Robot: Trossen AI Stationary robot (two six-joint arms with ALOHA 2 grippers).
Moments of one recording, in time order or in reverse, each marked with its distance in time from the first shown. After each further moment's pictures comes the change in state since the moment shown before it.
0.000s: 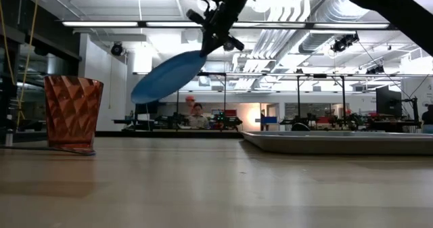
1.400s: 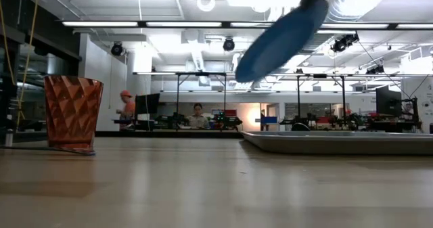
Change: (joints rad) left arm 0.000 0.001 0.000 0.063 0.039 0.028; right arm 0.133 -0.776 -0.542 -0.545 0.102 0.289
